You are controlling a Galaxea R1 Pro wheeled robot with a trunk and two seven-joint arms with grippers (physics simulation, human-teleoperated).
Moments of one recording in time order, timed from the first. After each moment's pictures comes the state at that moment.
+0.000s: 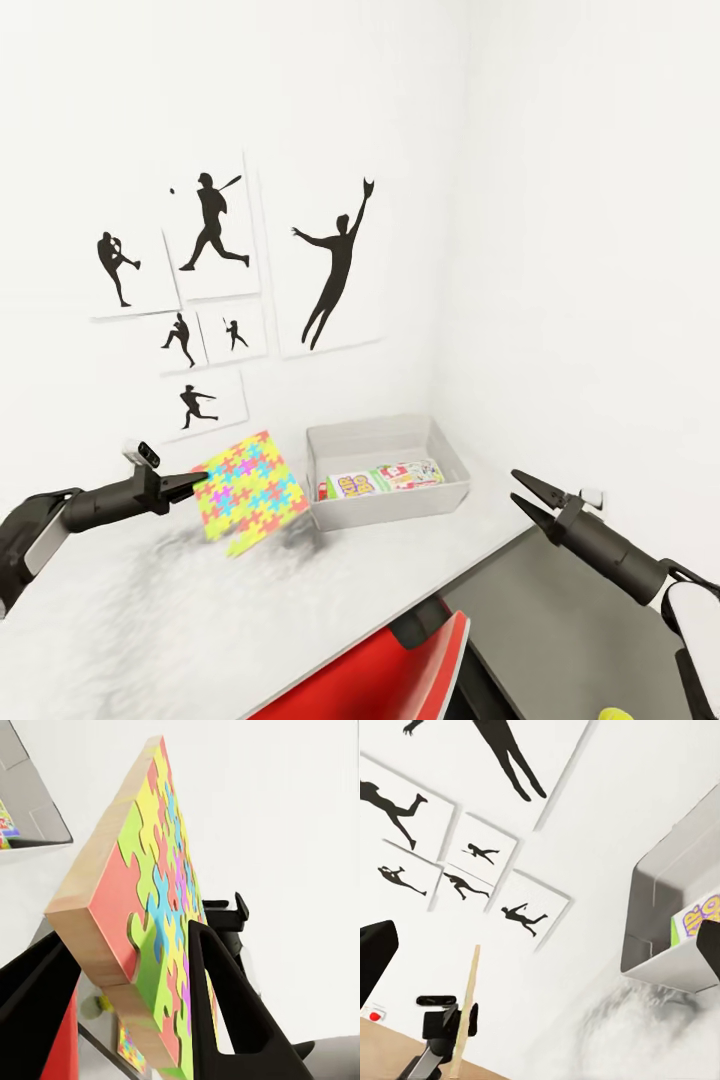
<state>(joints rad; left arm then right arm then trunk) -0.76 0.52 -0.13 -0.65 0.58 0.94 -1.54 -0.25 -0.15 -0.40 -1.52 -1.01 0.97 0.56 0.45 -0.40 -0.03</state>
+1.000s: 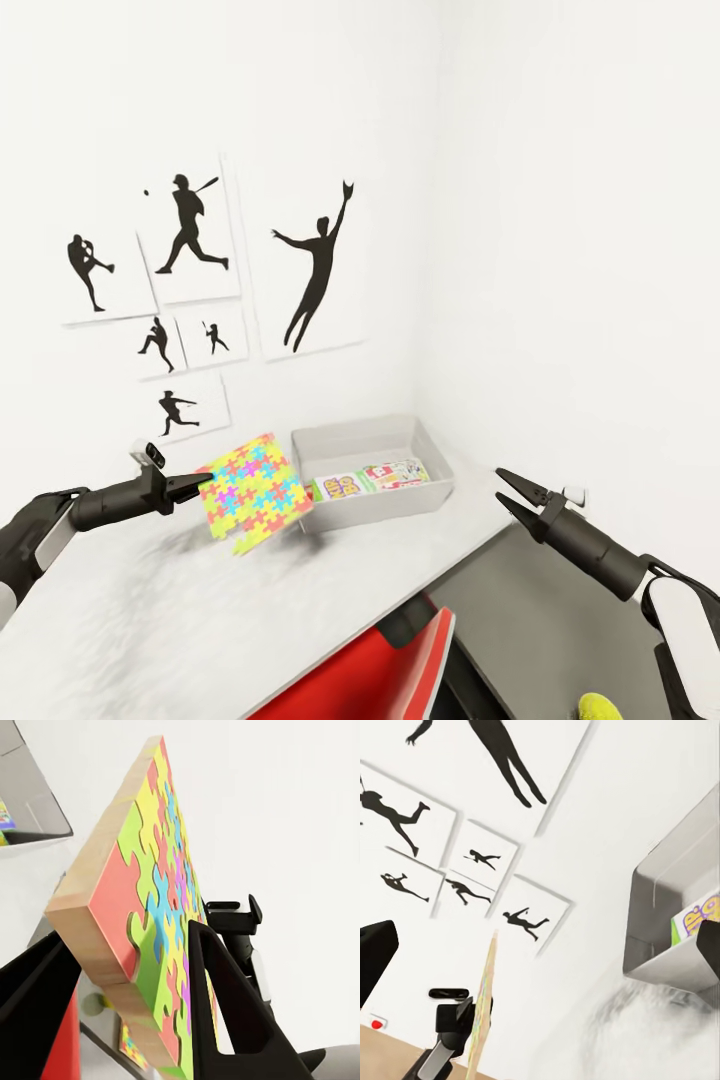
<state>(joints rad) -0.79 0.49 -0.12 -0.59 0.52 0.92 -1.55 -0.25 -0.11 -0.37 -1.53 -1.01 0.97 0.51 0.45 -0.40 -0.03</state>
